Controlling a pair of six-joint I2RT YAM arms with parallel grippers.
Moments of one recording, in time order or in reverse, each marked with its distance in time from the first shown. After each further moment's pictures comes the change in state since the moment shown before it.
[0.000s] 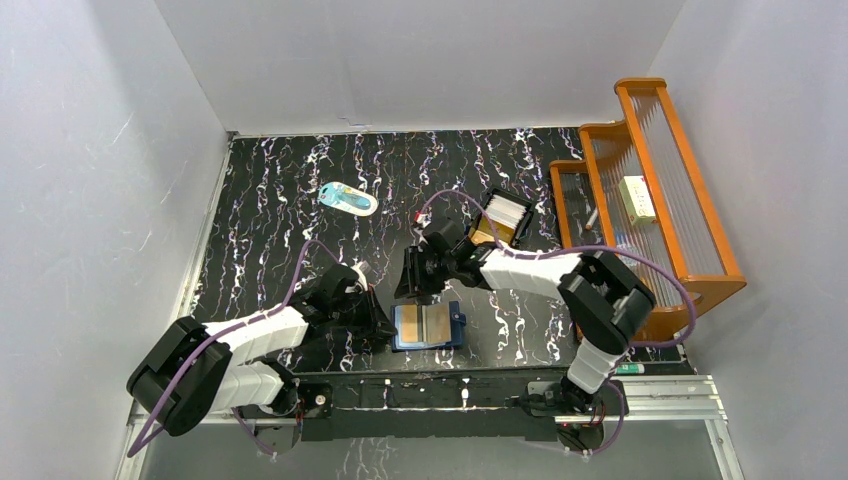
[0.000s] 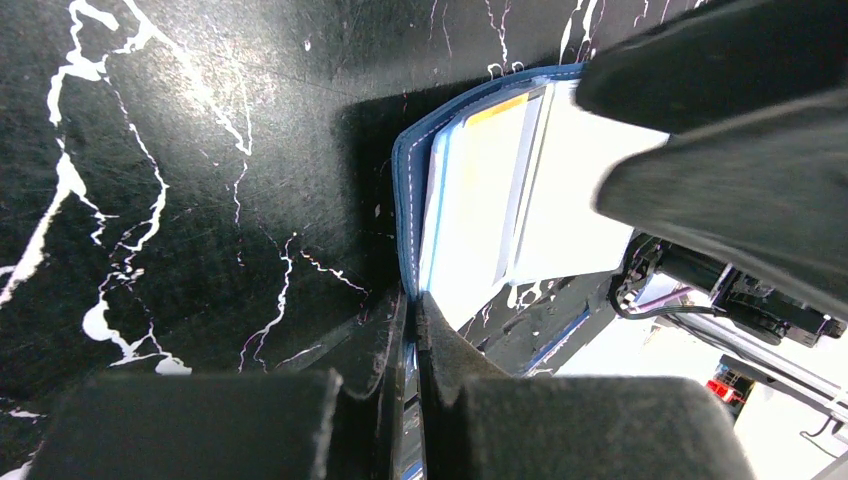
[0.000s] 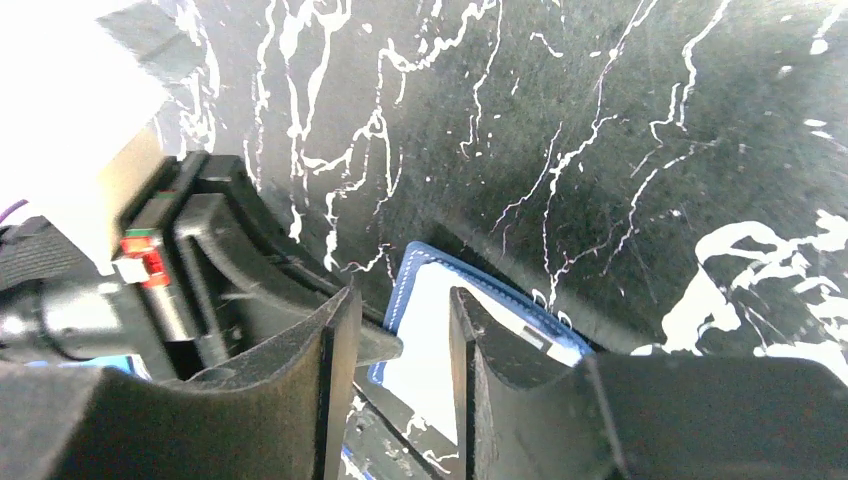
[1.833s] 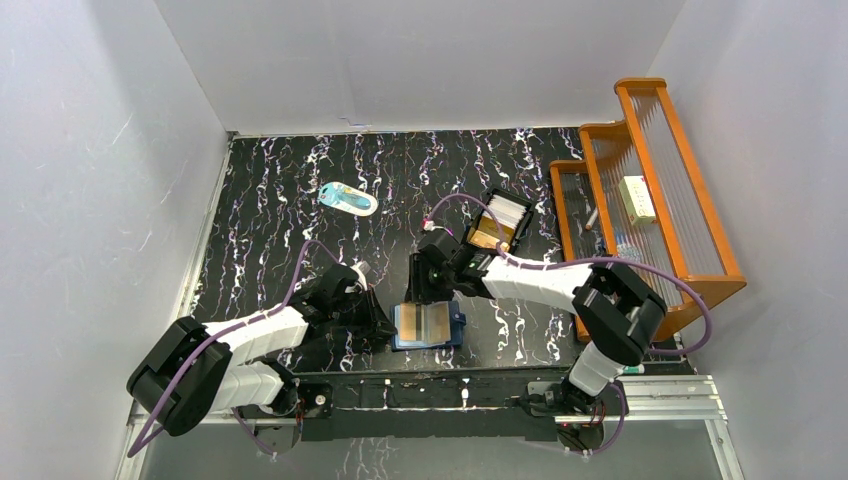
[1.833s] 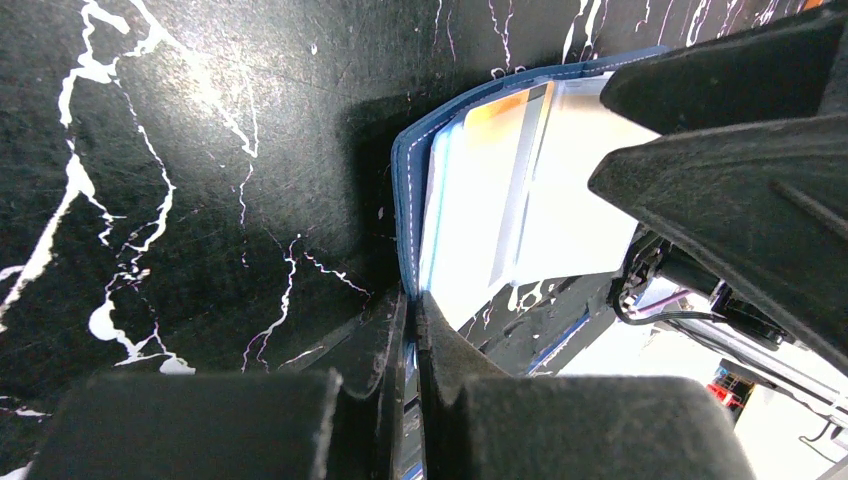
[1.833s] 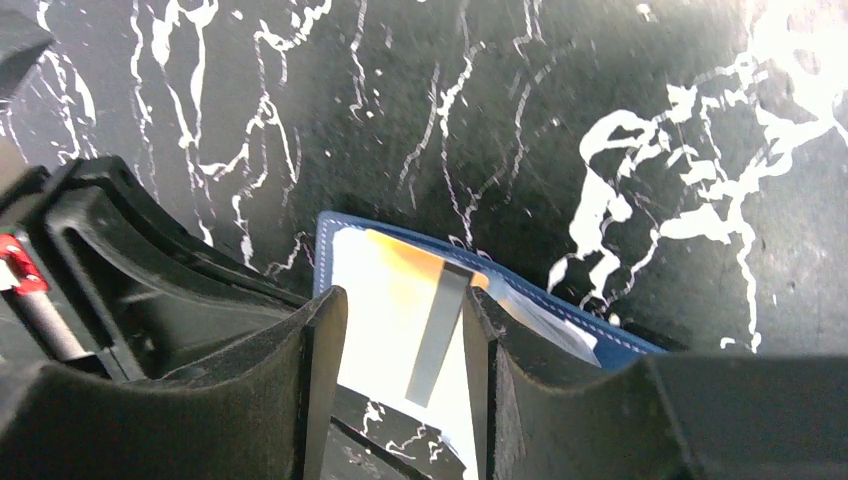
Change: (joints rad) left arm -0.001 0.000 0.000 -0.001 -0.006 -0.004; right arm 0.085 -0.110 -0.024 -0.196 0.296 0.066
